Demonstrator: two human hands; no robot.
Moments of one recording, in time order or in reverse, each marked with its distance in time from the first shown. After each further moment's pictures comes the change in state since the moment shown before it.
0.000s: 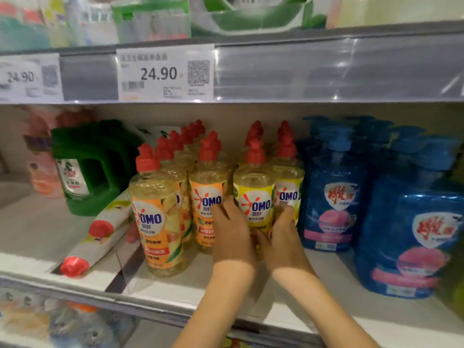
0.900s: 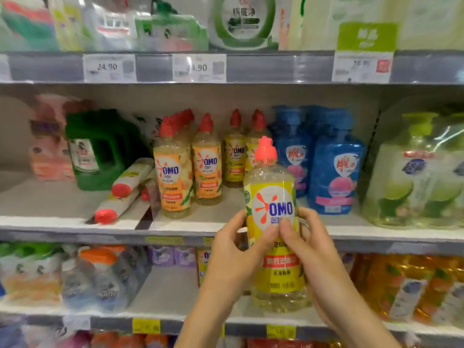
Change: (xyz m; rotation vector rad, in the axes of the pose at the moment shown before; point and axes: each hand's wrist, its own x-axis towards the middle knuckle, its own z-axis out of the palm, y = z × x) left_hand -0.171 -0.017 -0.110 -1.068 -0.426 0.072; right_hand -0.203 -0.027 -0.052 0.727 -0.023 0.051
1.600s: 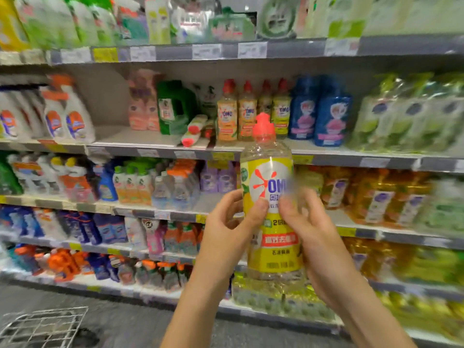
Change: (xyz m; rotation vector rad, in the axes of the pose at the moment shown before) left_hand -0.318 0.105 -0.024 -0.040 0.134 -0.076; right_hand -0.312 -0.055 0.082 0.085 -0.126 0.050
